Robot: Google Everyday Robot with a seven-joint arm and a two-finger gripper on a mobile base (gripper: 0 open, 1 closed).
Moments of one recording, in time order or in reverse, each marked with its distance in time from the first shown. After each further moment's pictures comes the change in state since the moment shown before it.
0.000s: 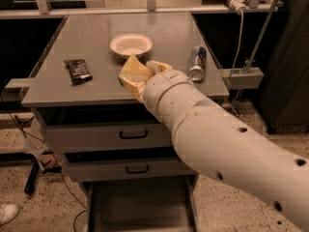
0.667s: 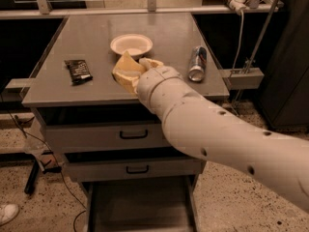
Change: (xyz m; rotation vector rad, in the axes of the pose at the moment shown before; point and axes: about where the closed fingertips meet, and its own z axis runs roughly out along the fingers) arm 0.003 0.003 0.038 -0.014 -0.026 0.050
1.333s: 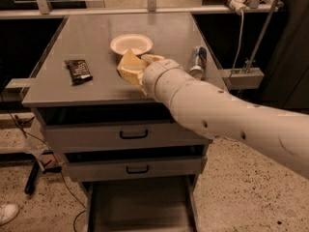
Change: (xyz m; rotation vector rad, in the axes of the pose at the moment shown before) arm 0.016 -0.018 0.045 -0.045 0.014 -0.017
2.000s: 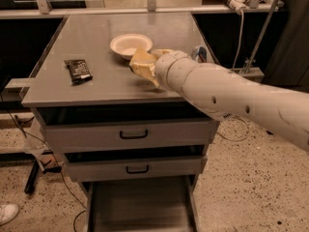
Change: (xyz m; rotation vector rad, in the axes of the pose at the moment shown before) arm 0.017 -0.048 0.027 -0.006 0.047 -0.050
